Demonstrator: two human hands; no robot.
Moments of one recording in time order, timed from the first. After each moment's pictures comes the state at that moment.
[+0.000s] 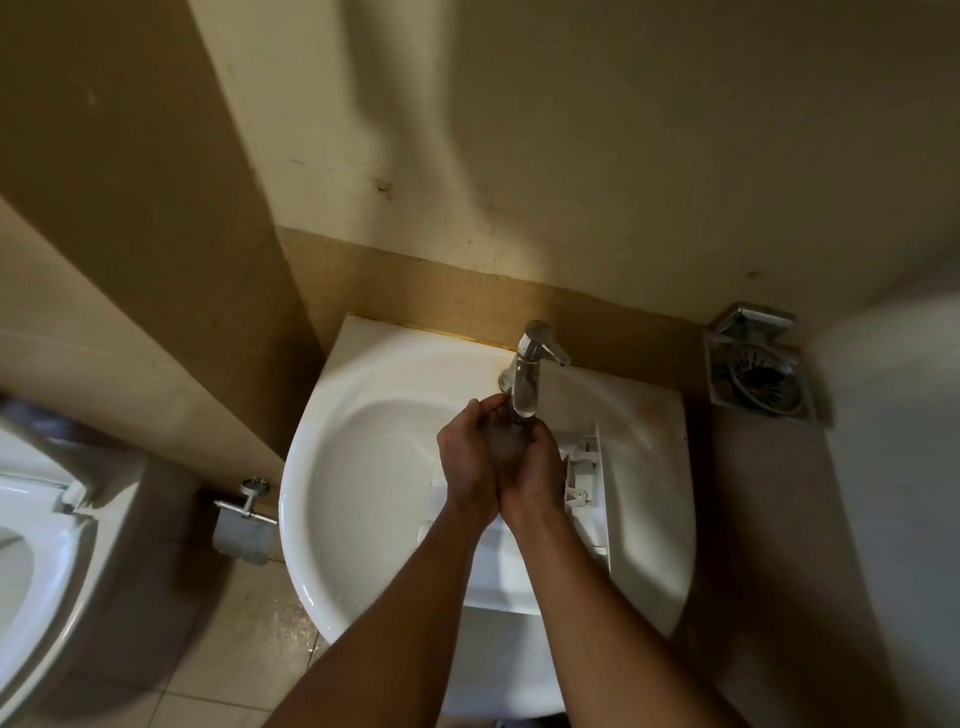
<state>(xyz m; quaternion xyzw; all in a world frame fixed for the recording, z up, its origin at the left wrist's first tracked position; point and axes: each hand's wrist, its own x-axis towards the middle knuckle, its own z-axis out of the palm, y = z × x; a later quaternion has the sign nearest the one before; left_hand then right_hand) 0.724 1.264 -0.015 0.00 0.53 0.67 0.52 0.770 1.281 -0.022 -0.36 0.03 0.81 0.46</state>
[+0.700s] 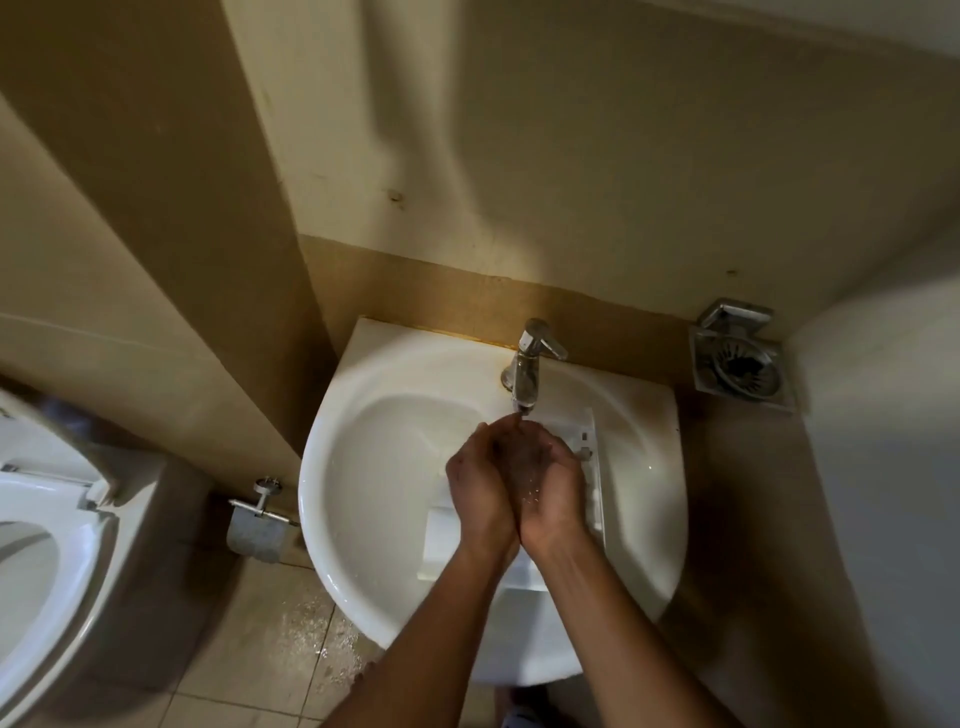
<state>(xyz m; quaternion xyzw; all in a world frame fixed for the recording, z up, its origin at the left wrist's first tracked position) 0.749 1.210 0.027 0.00 0.52 0.68 0.51 0.793 1.233 0.026 -0.44 -0.06 0.78 0.44</state>
